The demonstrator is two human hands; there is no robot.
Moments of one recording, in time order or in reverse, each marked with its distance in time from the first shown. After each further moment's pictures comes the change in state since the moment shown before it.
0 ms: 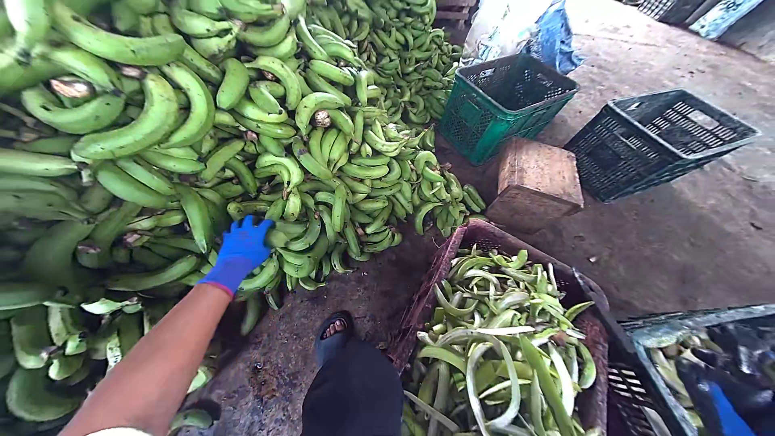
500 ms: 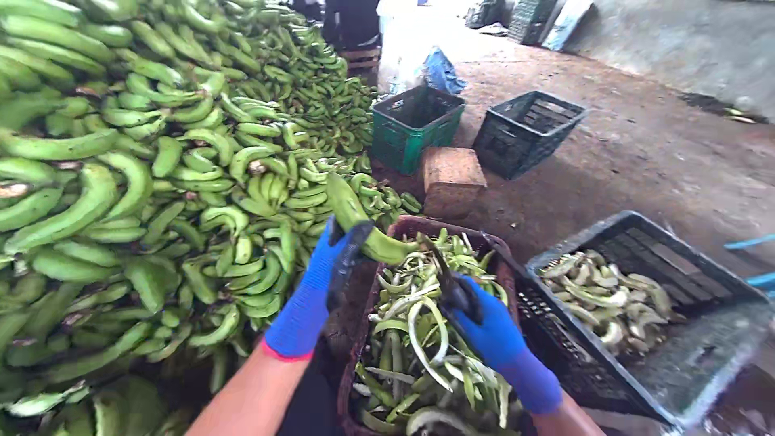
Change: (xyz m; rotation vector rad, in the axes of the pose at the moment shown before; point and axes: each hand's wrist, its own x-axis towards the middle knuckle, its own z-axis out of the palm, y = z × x) left_hand -0.184 0.295 -0.123 -1.543 -0.192 0.328; right_hand -0.046 -0.125 0.033 0.371 -0.308 -0.001
